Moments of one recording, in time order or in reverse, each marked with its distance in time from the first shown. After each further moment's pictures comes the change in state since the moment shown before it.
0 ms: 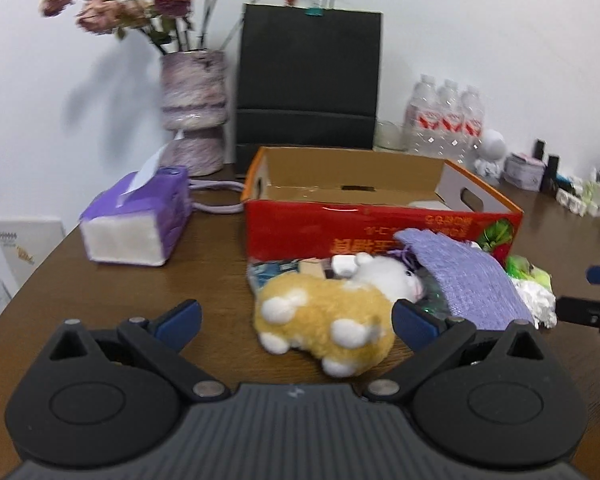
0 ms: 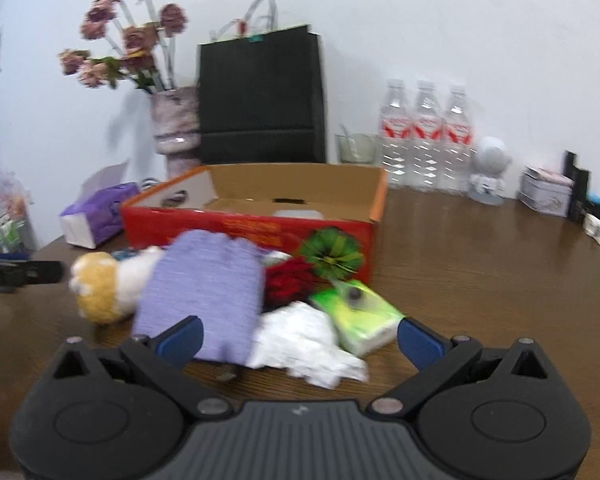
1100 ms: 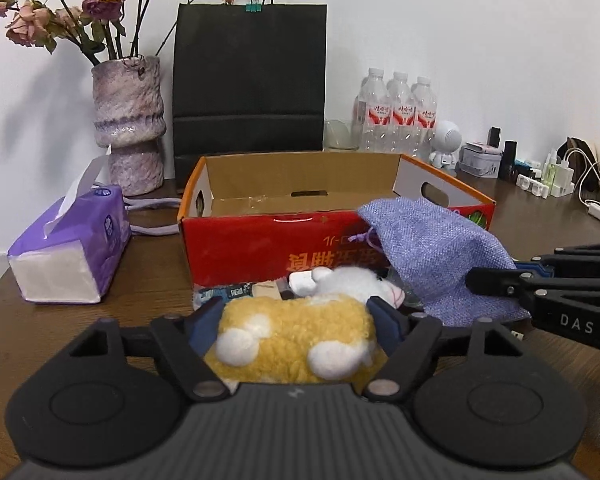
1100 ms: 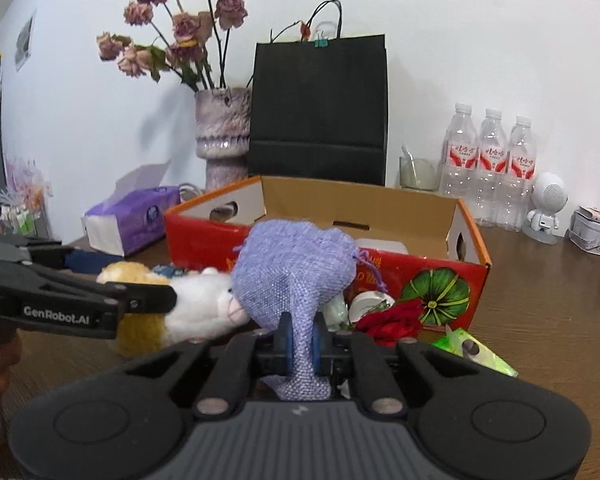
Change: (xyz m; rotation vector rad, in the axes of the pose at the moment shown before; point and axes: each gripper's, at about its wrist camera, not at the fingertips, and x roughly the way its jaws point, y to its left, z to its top) left arm 0.037 -0.002 0.005 0.082 -0.043 -0.138; right arm 0.040 0.059 0.017 -0.052 -0.050 0.037
